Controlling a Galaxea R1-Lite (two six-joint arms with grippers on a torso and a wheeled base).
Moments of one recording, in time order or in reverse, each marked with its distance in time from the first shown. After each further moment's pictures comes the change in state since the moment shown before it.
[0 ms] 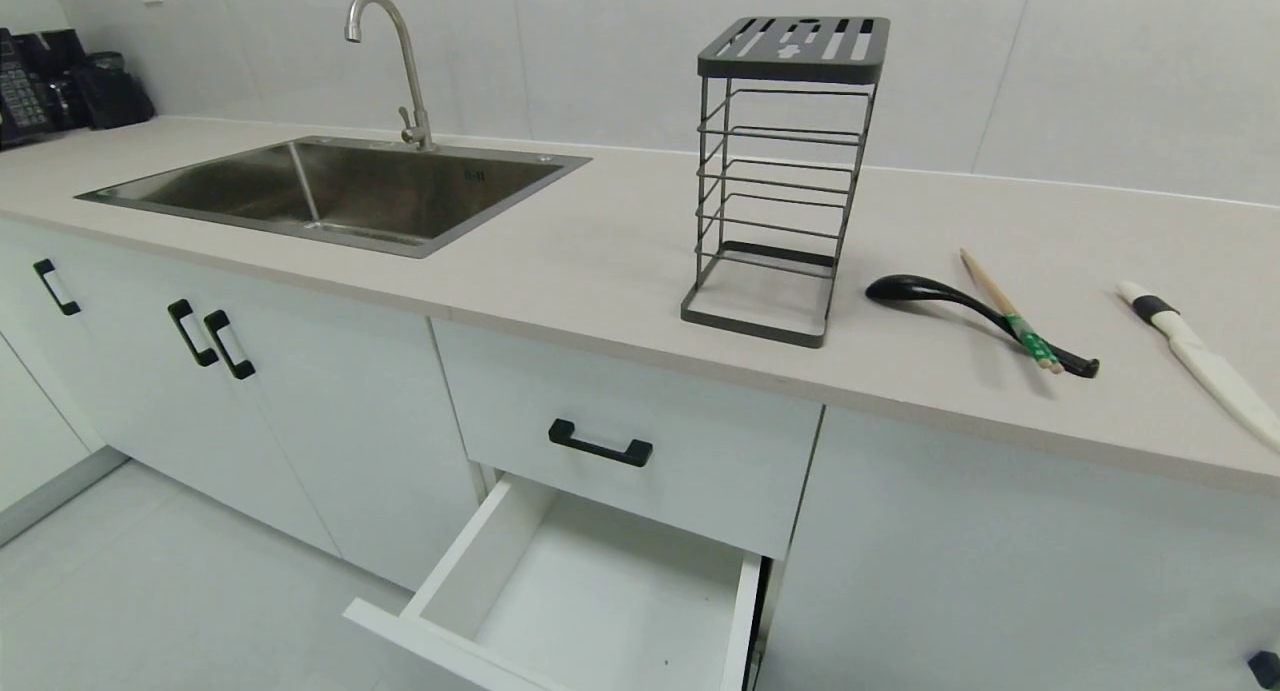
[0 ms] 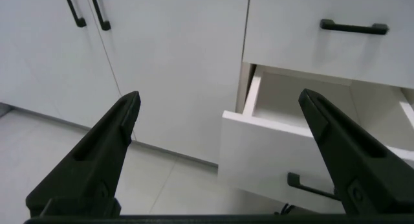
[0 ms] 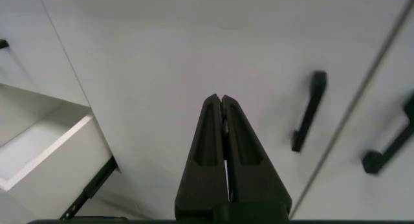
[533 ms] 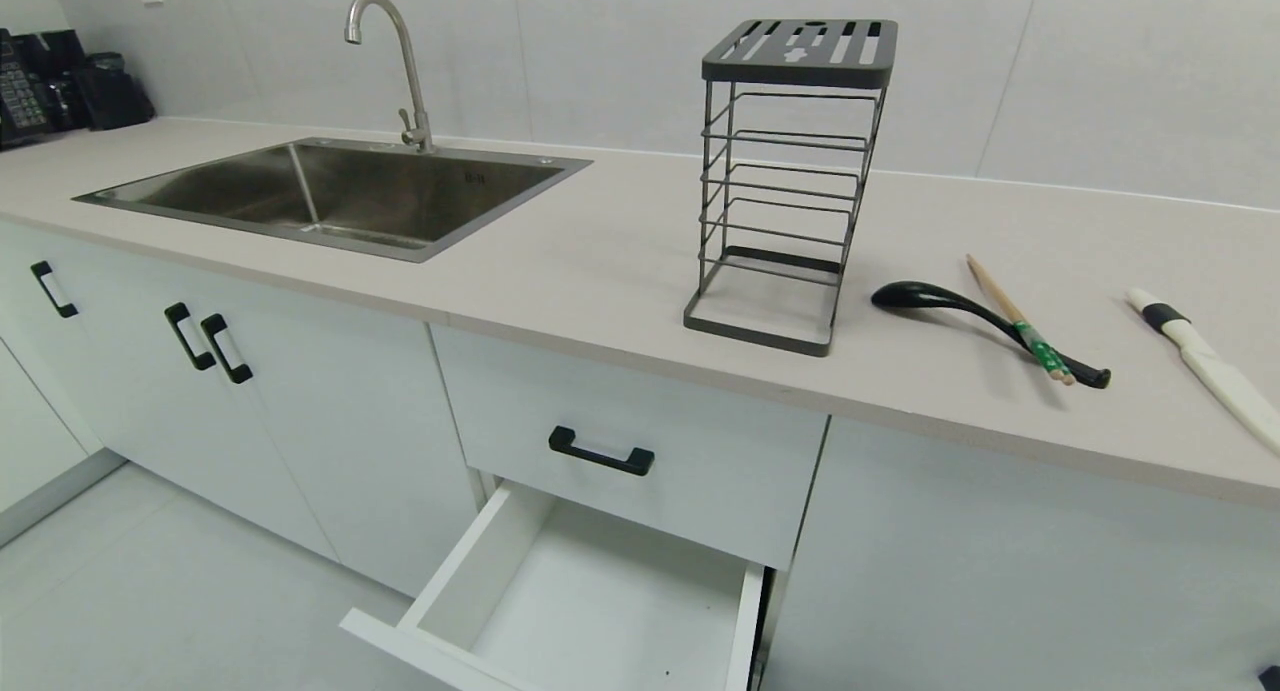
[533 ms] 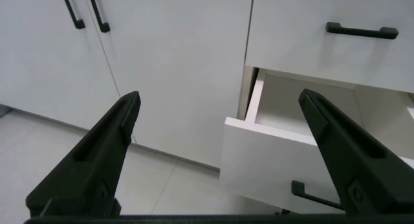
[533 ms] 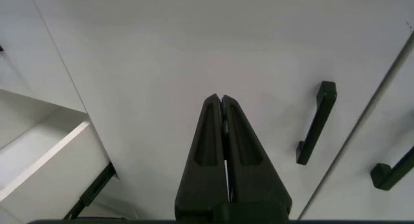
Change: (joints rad) left arm 0.000 0.000 0.000 0.000 0.001 0.001; right arm 0.000 0.000 0.000 0.000 0.000 0.000
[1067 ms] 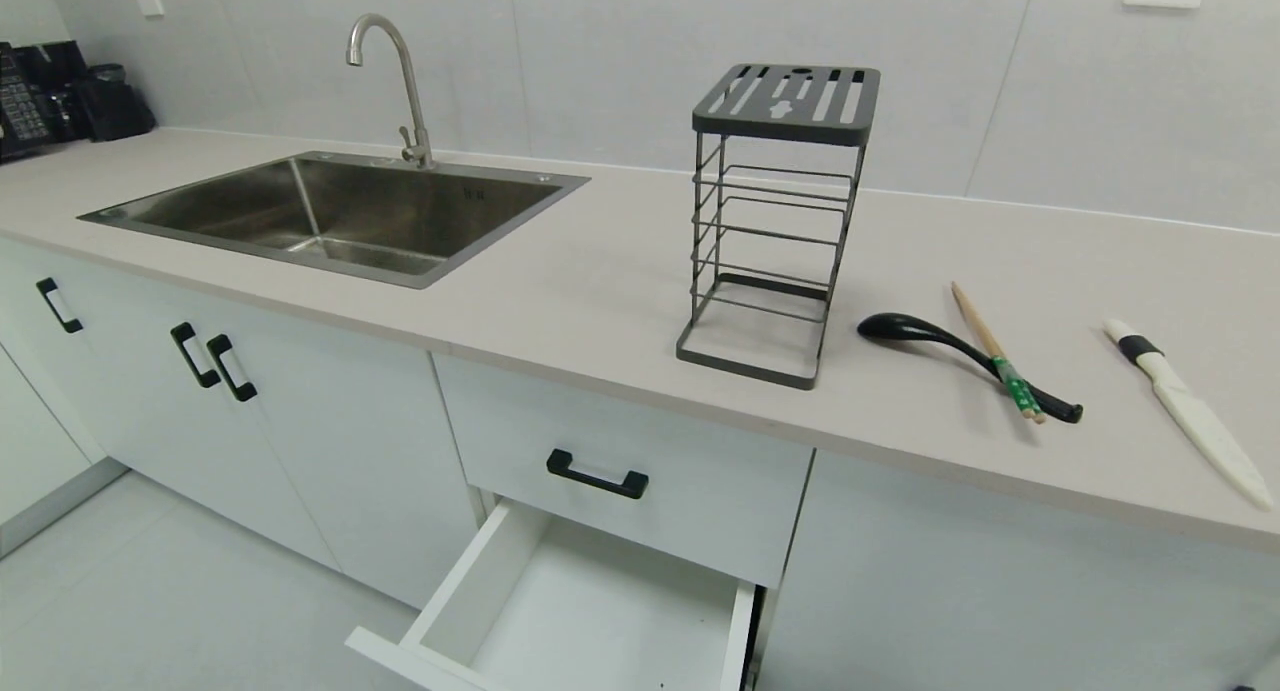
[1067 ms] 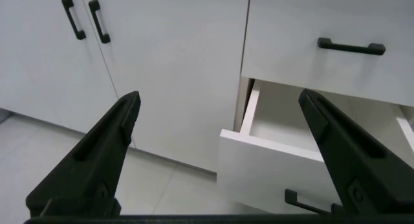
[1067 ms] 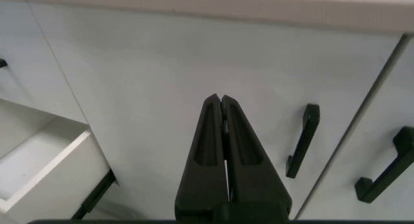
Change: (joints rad) left arm 0.000 0.000 0.000 0.000 0.002 -0.002; right arm 0.000 0.000 -0.001 -0.002 0.000 0.000
